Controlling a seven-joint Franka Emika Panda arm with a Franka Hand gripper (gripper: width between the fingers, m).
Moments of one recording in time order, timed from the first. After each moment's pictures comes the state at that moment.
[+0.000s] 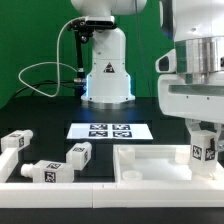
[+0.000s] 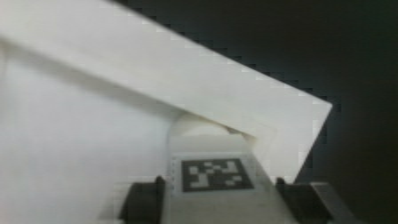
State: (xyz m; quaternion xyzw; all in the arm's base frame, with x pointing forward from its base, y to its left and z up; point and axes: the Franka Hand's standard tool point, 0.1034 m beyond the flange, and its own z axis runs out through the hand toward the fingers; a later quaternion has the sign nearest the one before) arm 0.634 0.121 0.074 -0.80 0.59 -0.03 0.08
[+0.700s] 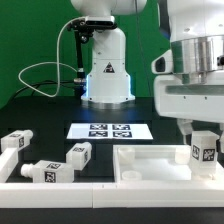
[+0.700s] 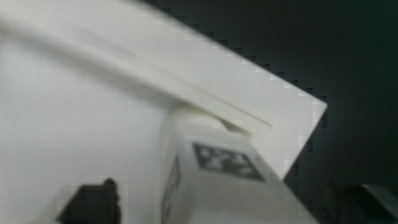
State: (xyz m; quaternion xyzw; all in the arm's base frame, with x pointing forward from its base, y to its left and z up) arm 0.637 0.112 0.078 -0.93 0.37 -0.04 0.08
